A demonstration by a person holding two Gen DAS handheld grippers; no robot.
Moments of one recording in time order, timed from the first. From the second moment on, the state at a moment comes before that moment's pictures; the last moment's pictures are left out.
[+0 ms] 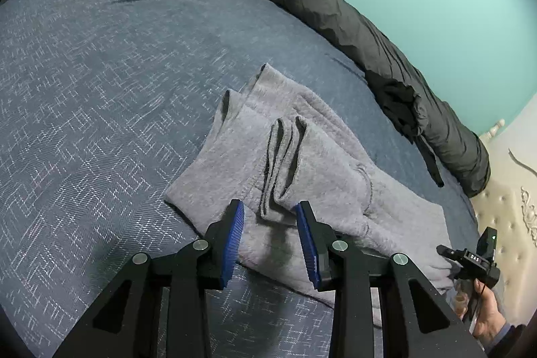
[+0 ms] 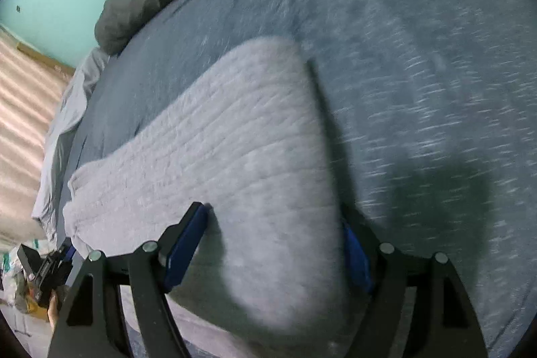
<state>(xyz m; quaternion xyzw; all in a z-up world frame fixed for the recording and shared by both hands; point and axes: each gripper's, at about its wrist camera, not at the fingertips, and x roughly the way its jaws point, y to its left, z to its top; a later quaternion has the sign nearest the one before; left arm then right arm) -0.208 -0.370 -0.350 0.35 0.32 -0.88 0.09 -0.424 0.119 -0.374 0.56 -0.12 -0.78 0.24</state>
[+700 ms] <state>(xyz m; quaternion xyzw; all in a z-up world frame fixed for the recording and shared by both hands) -0.192 -0.348 -0.335 0.34 0.30 -0.89 0.09 -0.376 0.141 -0.267 0.47 -0.10 -0.85 0.20</state>
